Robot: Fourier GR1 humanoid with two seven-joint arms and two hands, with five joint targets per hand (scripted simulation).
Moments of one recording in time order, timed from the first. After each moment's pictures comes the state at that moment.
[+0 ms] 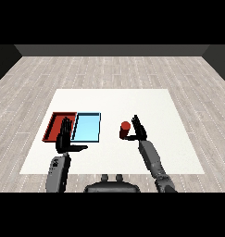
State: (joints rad) left arm -0.01 0.04 0.05 -1.61 0.10 -0.06 -0.41; right arm -0.46 -0.01 -0.08 -0.75 -0.16 0.14 -0.52
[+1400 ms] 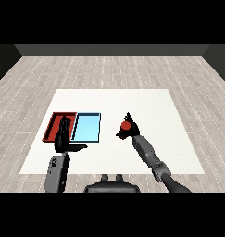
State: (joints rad) left arm -0.02 0.04 0.06 -1.64 0.10 -0.05 -0.39; right arm -0.70 0.00 0.02 -0.39 -0.32 0.12 -0.63
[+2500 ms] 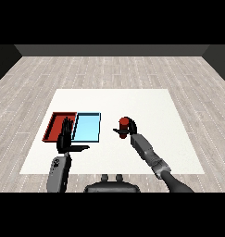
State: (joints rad) left arm -0.01 0.03 0.04 -1.61 0.07 -0.04 -0.42; right arm -0.76 -0.01 0.21 -0.36 -0.44 -0.19 -0.61
